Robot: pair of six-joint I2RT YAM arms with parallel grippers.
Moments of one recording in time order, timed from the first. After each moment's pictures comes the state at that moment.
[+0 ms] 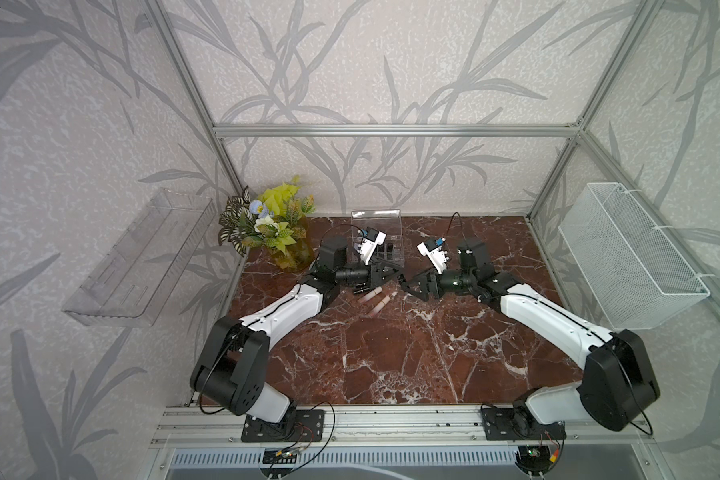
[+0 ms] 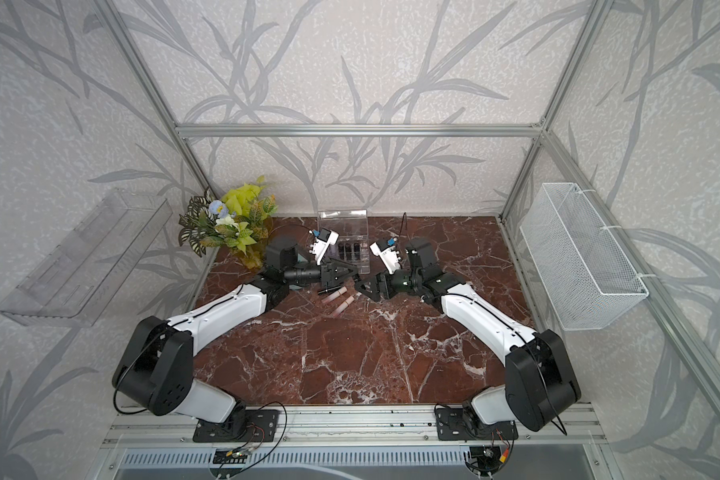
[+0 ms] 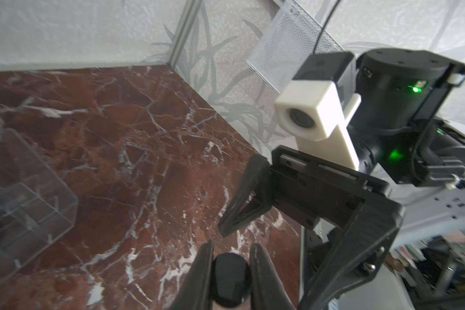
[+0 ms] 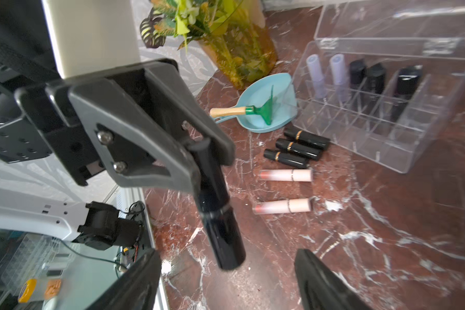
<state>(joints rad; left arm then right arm) -0.43 1.53 1.01 0.20 0.76 -0.32 0.43 1.39 0.96 -0.14 -0.70 0.28</state>
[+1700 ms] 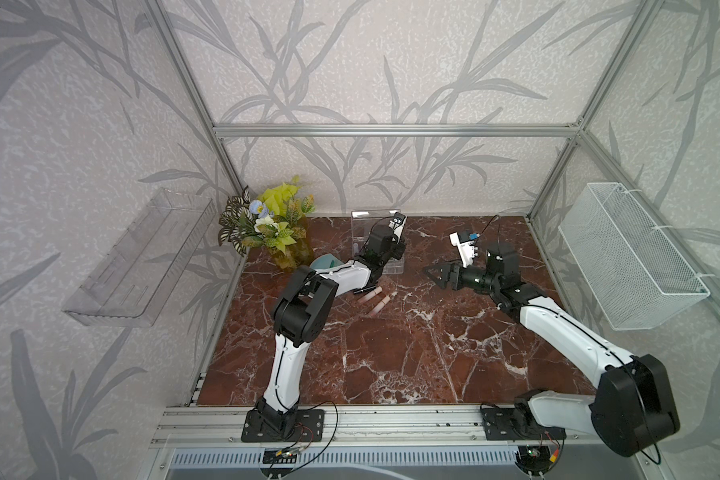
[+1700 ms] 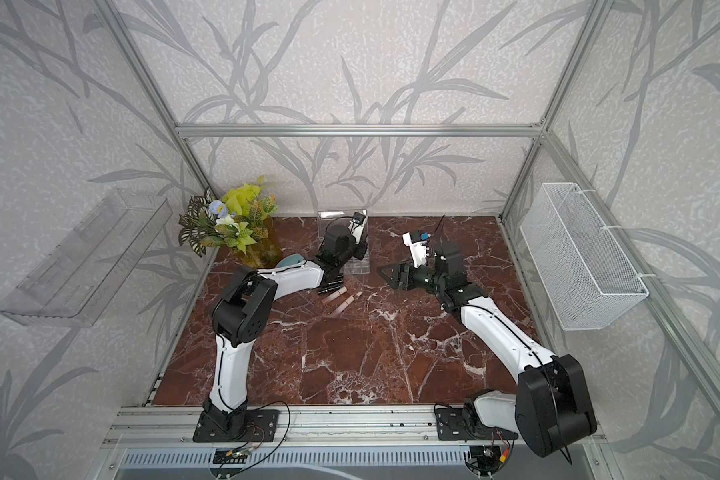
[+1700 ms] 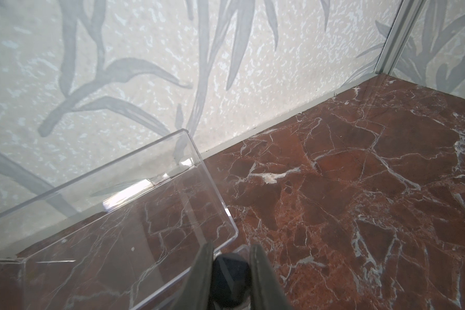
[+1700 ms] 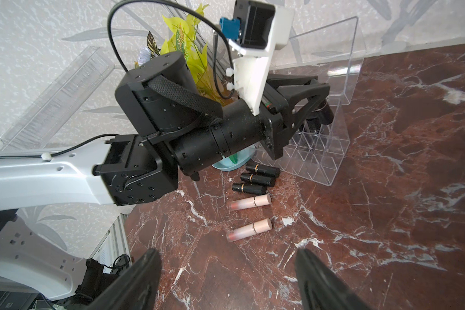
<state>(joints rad) -0.55 2.14 1.44 0.39 -0.12 0.11 0.31 1.29 0.85 0.02 -0.66 0.41</state>
